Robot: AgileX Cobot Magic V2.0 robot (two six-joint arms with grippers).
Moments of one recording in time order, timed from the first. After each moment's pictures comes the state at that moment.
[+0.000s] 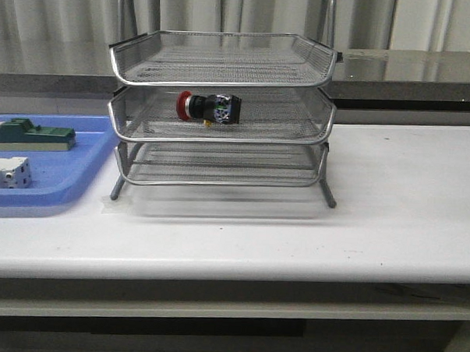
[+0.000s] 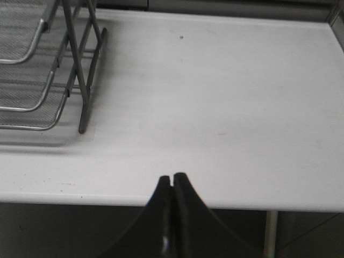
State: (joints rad) left arm 0.01 0.39 -0.26 -0.44 0.01 0.39; right arm 0.07 0.64 -0.74 -0.11 0.66 0.05
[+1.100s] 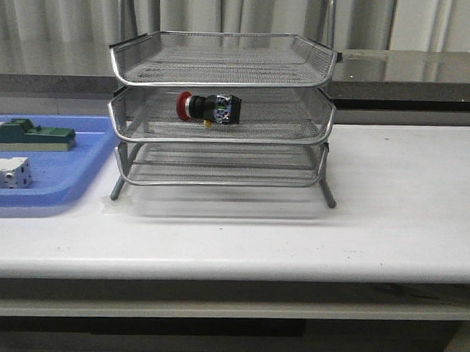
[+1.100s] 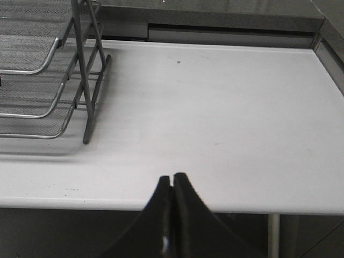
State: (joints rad) left arm 0.01 0.39 -0.26 -0.44 0.01 0.39; right arm 0.07 0.46 -0.64 -0.11 0.64 0.05
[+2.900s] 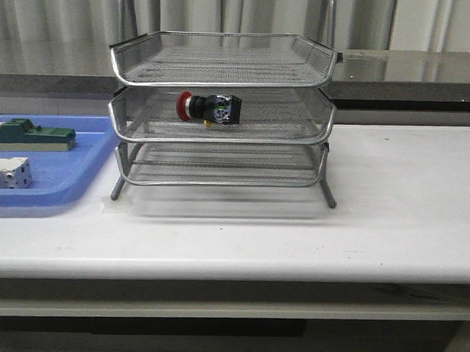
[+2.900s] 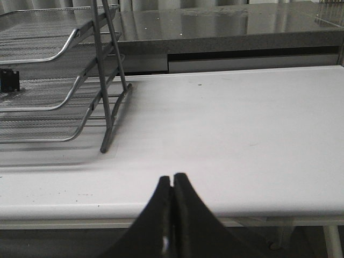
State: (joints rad) left arm 0.01 0.39 -0.26 -0.44 0.01 0.39; right arm 0.07 -0.01 0.03 0.00 0.16 0.06
